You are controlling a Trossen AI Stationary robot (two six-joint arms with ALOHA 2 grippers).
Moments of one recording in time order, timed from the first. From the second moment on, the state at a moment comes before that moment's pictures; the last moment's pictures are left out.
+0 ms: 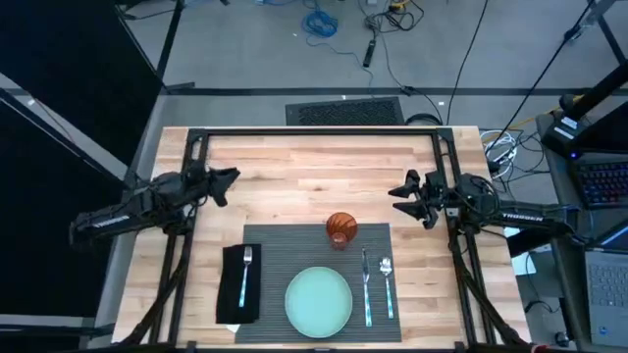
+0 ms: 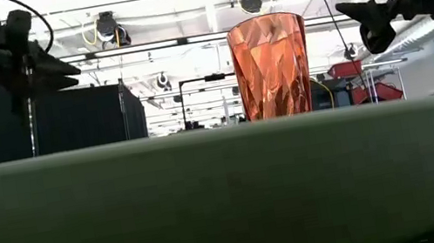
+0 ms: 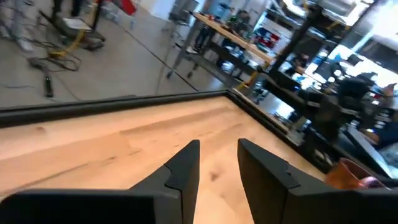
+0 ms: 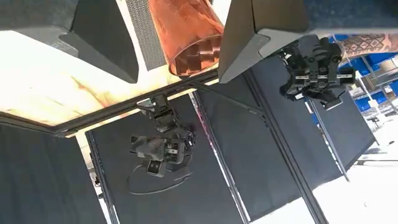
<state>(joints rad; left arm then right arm) 0.25 0.11 0.16 -0.15 -0.27 -0.52 -0.30 0.38 0.01 0.54 -0.36 0.46</state>
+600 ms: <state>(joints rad) 0.06 0.12 0.01 0.06 -0.35 -0.47 -0.30 0.38 0.01 0.39 -0.30 0.30</state>
